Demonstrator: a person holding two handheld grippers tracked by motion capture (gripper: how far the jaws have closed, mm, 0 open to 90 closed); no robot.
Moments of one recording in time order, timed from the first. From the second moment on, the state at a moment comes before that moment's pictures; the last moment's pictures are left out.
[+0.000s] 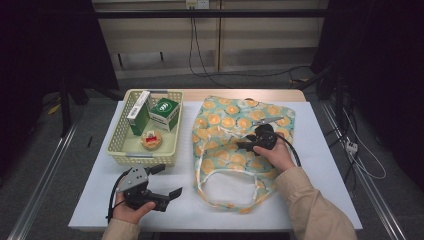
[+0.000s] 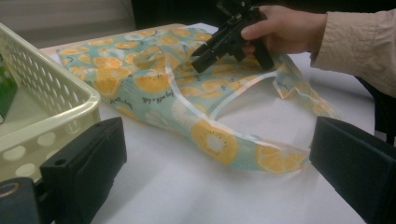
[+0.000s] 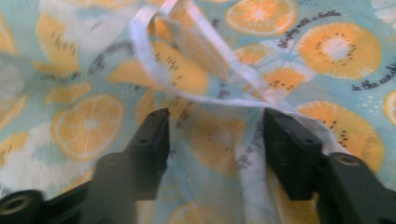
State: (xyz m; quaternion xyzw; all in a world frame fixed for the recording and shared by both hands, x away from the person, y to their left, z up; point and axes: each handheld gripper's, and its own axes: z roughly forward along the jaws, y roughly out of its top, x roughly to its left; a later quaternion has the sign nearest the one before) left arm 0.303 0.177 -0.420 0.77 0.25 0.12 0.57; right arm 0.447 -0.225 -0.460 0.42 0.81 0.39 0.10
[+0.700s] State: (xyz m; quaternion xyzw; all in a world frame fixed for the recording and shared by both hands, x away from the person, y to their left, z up) left arm 0.303 0.178 -0.420 0.77 0.25 0.12 0.57; right arm 0.439 -0.236 -0.460 0.40 0.83 0.36 0.15
